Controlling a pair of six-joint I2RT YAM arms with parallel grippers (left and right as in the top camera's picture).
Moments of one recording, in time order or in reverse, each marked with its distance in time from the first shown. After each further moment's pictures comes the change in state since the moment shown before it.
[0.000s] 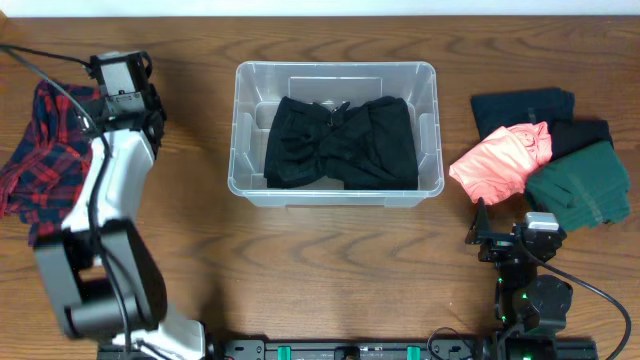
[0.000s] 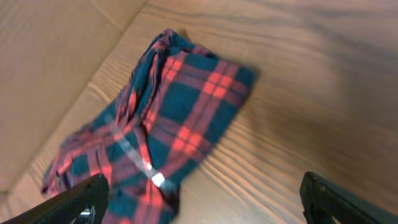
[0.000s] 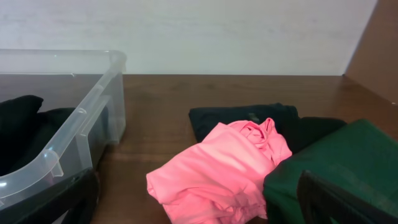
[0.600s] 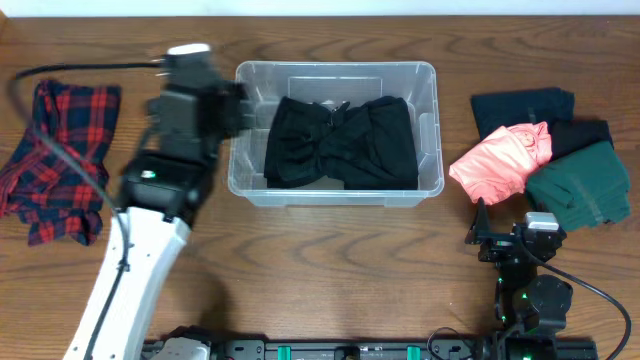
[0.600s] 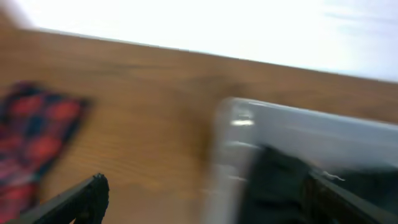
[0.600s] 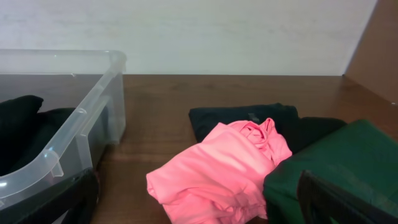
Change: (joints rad) left arm -0.402 -0.498 0.000 -0.329 0.182 -0.279; right arm 0.000 0.000 0.000 0.000 0.000 0.000
